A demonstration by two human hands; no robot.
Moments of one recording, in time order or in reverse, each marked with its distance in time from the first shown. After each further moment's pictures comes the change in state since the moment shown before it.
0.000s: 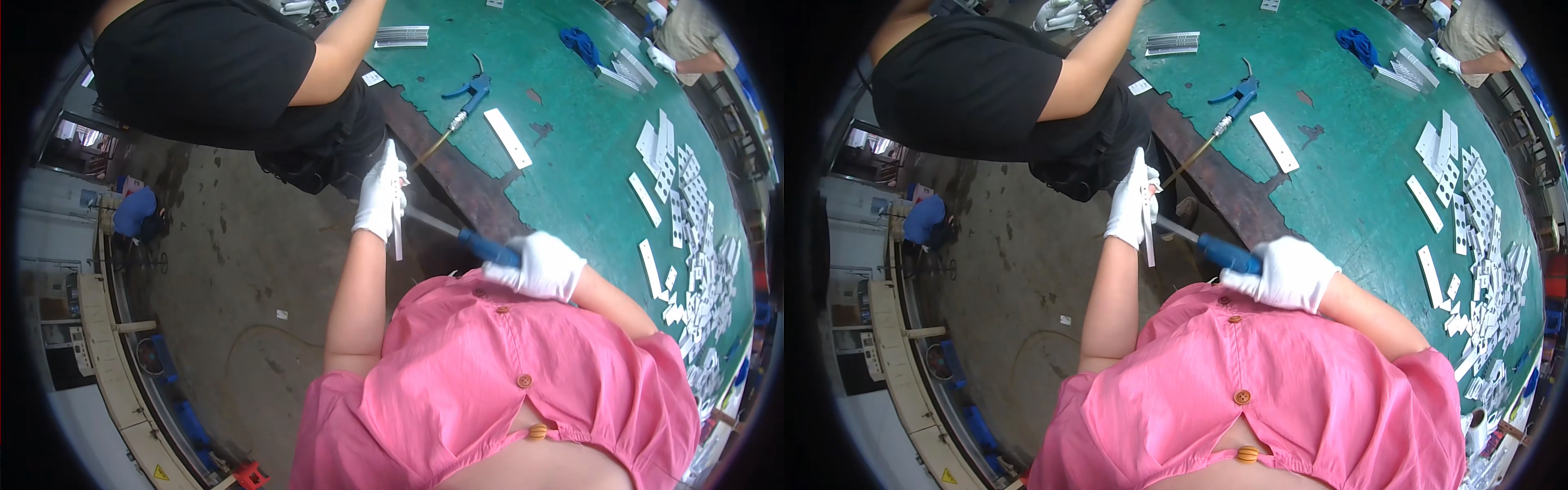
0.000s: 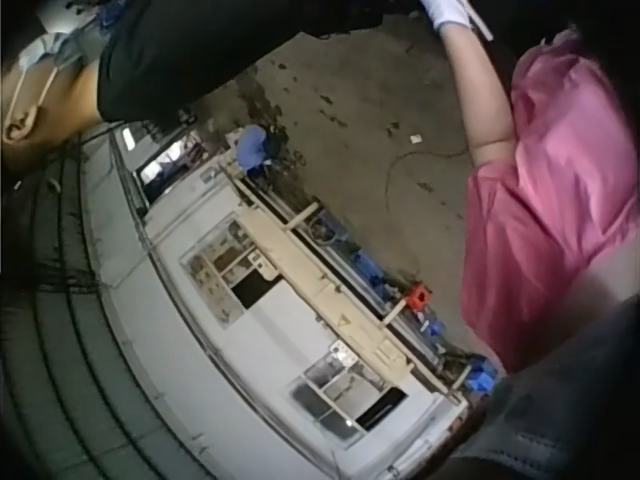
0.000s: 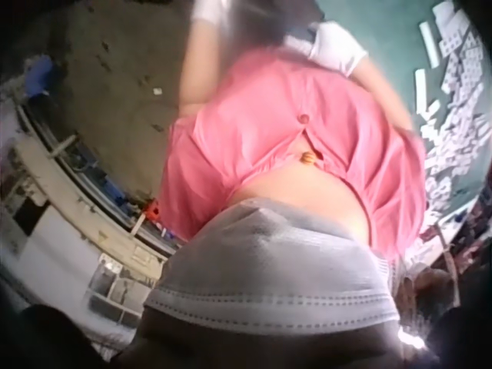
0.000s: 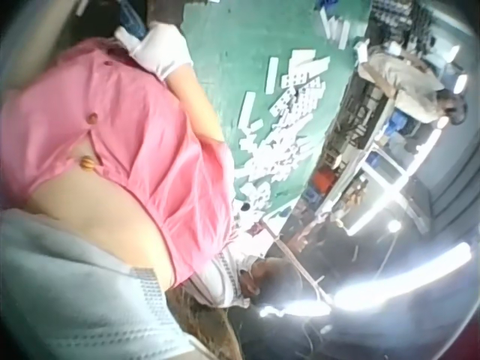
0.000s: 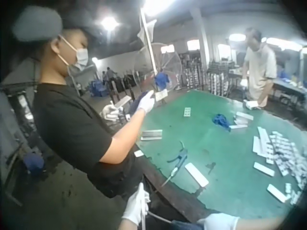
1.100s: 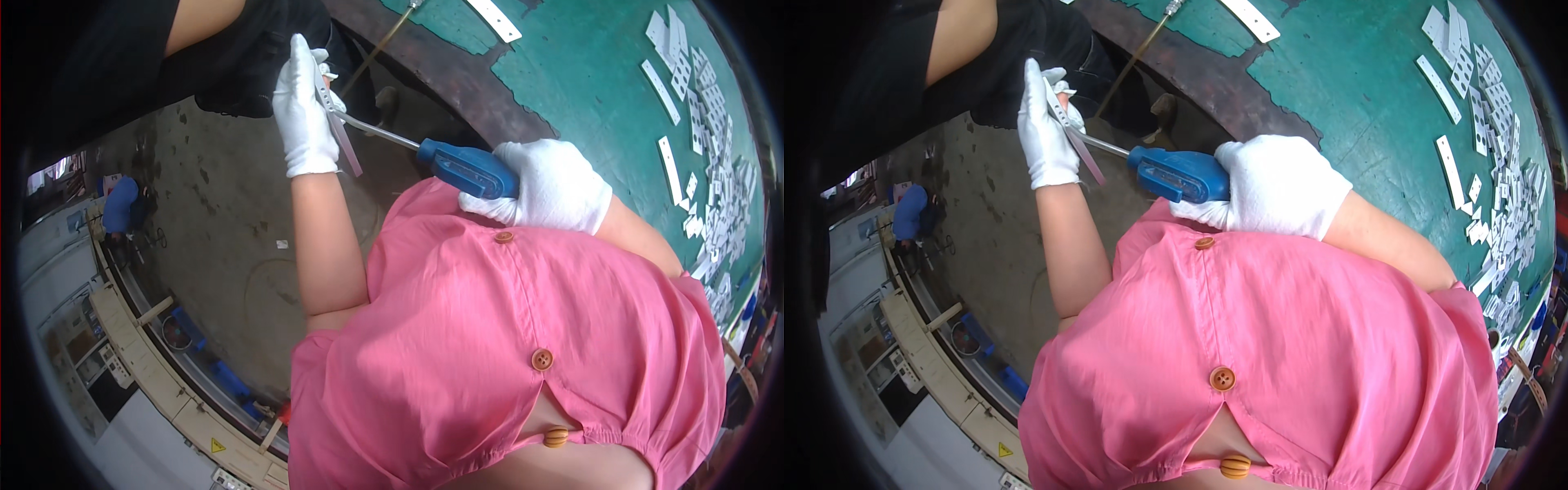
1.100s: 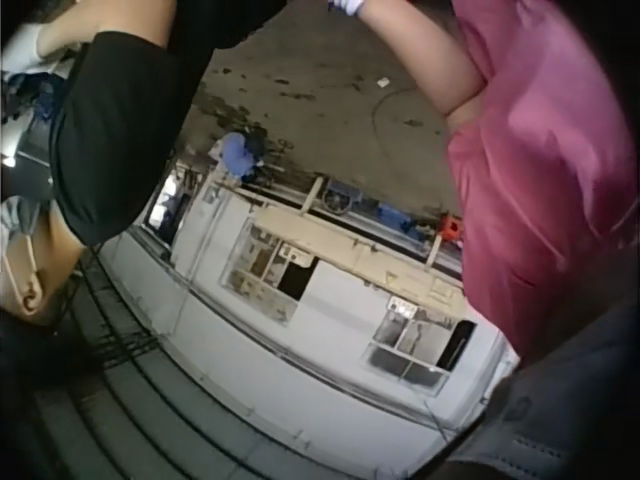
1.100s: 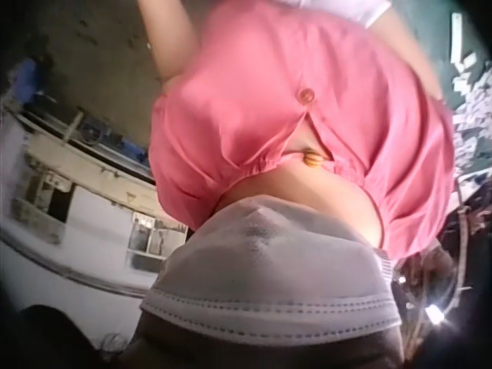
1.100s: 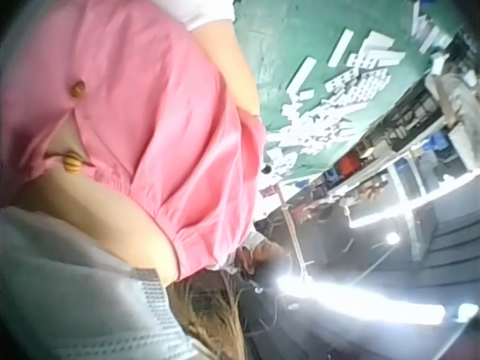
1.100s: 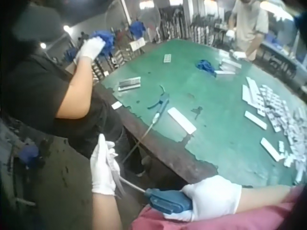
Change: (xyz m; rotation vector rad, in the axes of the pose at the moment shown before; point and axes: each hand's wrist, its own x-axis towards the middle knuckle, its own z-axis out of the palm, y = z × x) left_hand -0.037 0.011 0.001 -0.052 0.080 0.389; right_hand -0.015 -0.007 0.019 0.079 0.143 -0.061
